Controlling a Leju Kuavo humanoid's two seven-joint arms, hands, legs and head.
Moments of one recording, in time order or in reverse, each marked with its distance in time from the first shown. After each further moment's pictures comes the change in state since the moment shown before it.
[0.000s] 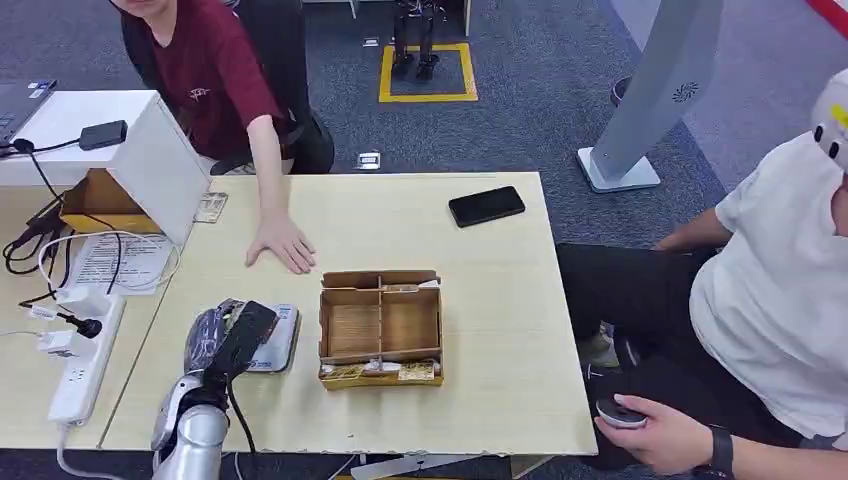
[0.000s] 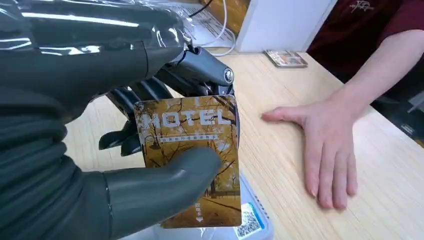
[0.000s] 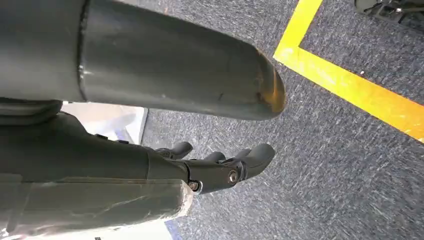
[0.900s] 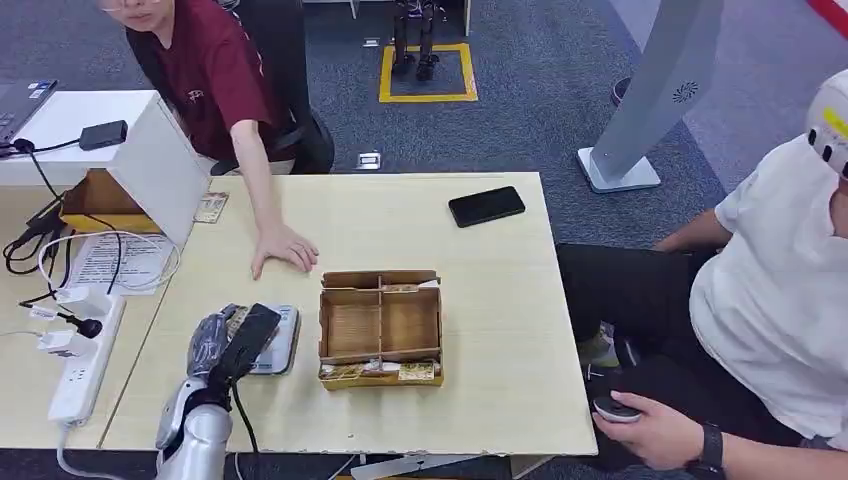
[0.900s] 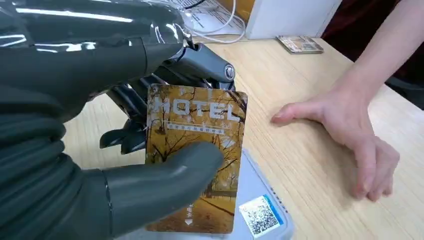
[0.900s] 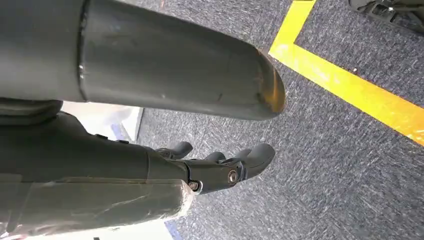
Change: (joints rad) left arm -0.029 -0.008 0.042 0.085 -0.071 0.007 -0.011; right arm -0.002 0.008 0.024 -0.008 0.000 -0.008 -0.002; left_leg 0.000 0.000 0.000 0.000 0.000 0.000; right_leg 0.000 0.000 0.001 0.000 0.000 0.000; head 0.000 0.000
